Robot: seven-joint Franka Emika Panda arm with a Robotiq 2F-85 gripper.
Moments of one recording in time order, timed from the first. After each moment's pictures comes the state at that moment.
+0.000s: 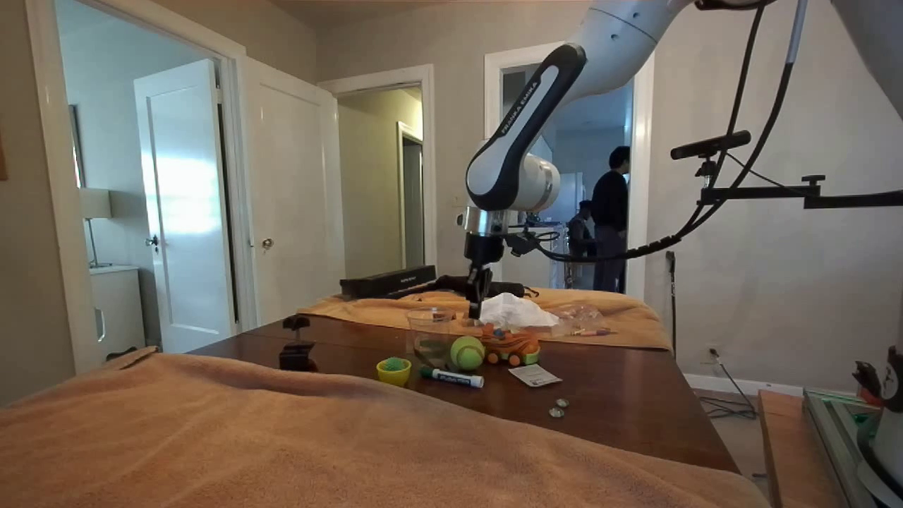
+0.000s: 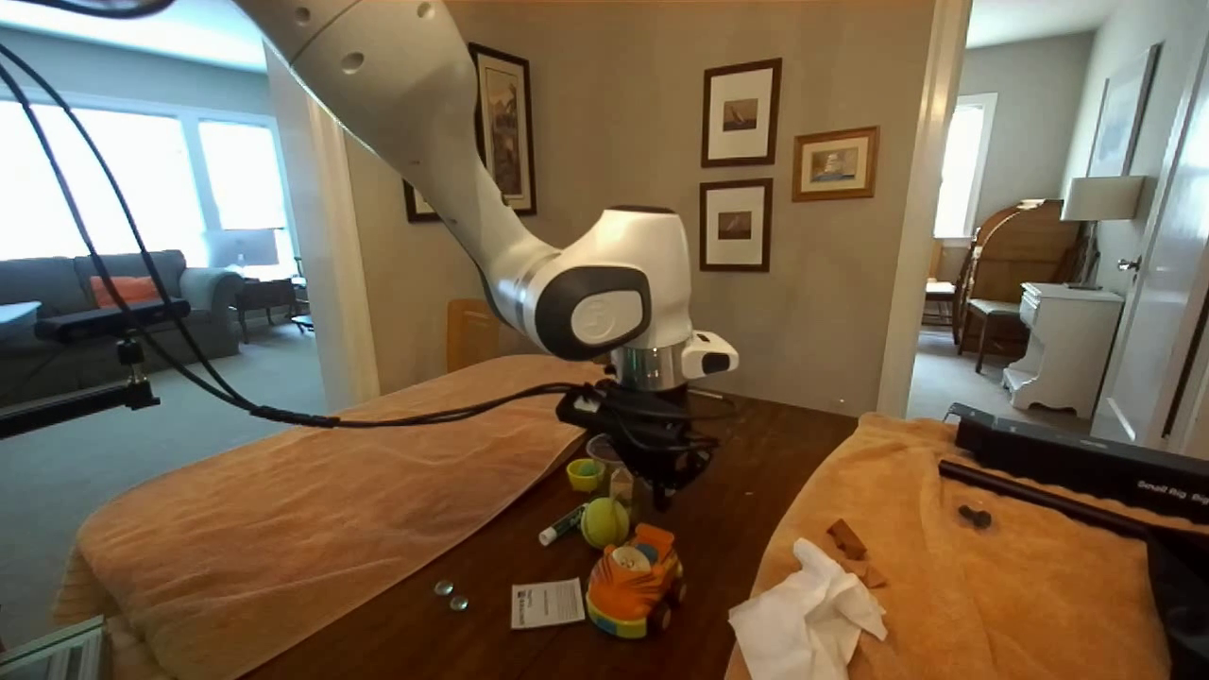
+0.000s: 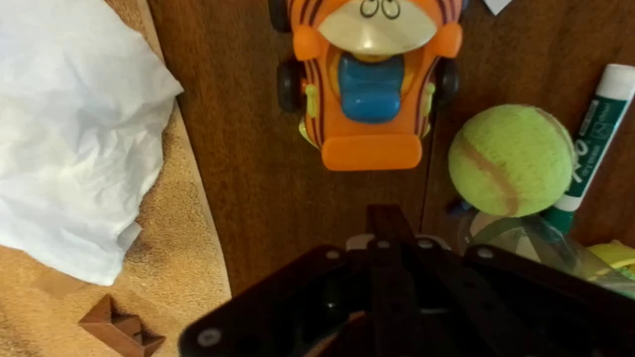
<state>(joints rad) -0.20 0.38 0.03 -2.12 0.05 2.64 -0.47</state>
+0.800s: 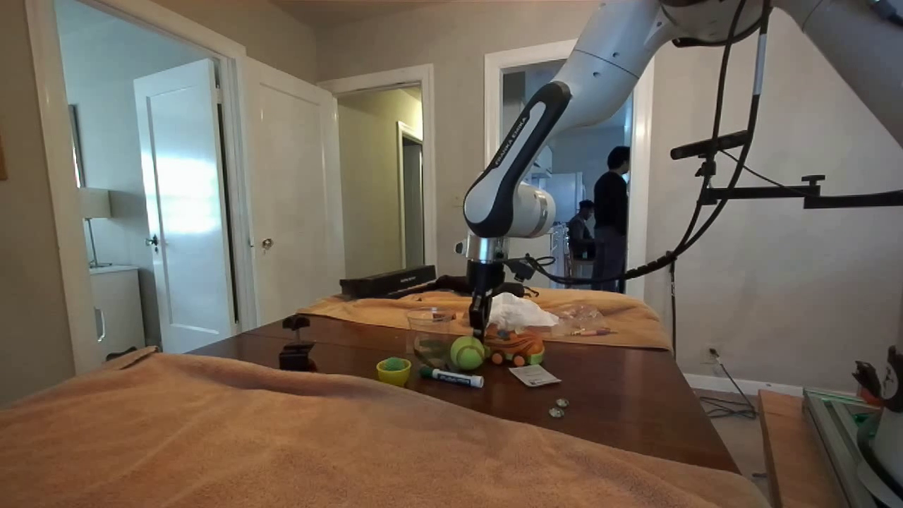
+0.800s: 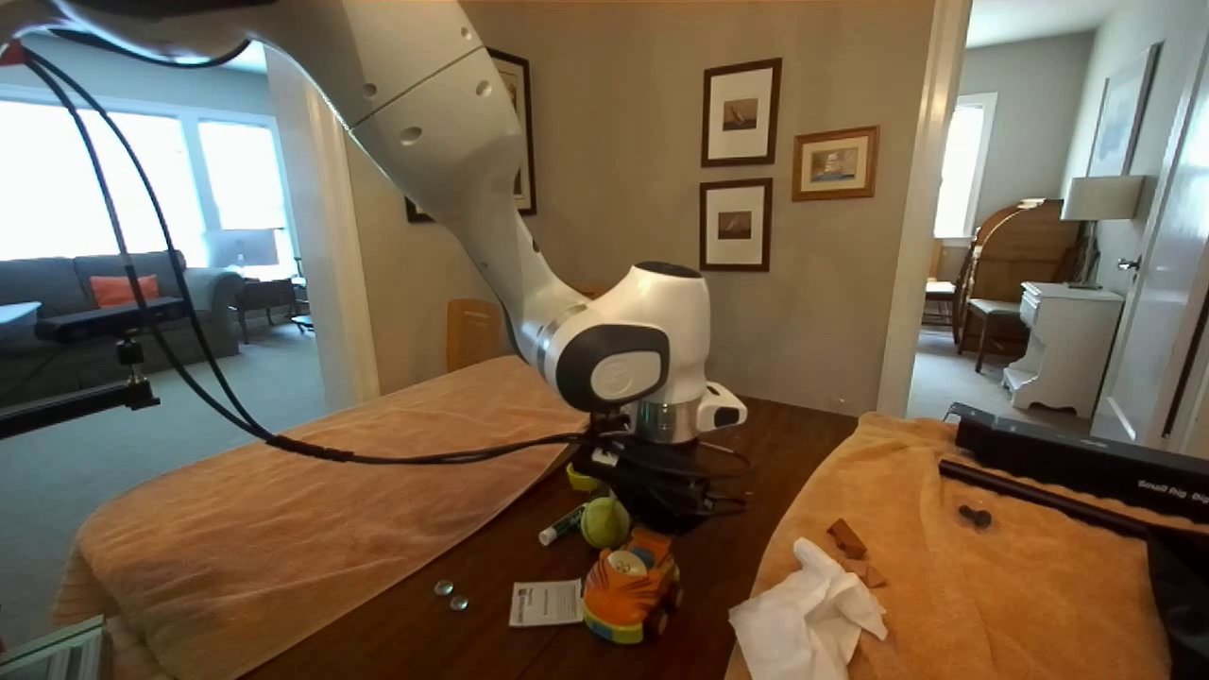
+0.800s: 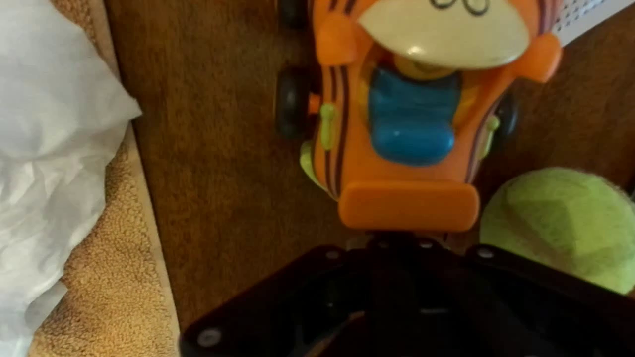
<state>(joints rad) -0.27 0.52 0.09 -2.05 0.06 2.64 -0.60</state>
